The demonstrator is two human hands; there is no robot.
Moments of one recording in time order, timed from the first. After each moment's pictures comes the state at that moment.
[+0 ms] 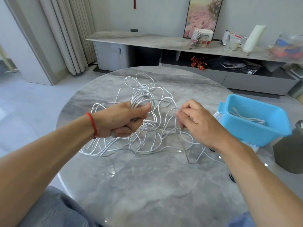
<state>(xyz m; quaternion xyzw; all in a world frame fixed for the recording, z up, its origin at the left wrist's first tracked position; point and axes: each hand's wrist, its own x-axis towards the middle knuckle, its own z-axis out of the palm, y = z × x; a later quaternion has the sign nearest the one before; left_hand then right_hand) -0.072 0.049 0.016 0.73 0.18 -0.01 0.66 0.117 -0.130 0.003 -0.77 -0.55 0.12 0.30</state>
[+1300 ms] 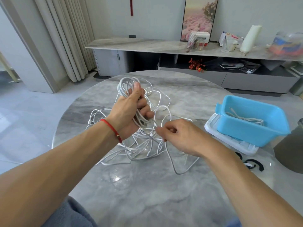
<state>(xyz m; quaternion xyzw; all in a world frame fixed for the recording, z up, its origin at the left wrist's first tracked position) -0.023 0.018 0.026 0.42 0.20 0.27 0.84 0.096 -0.118 -0.001 -0.79 -0.52 0.21 0.25</state>
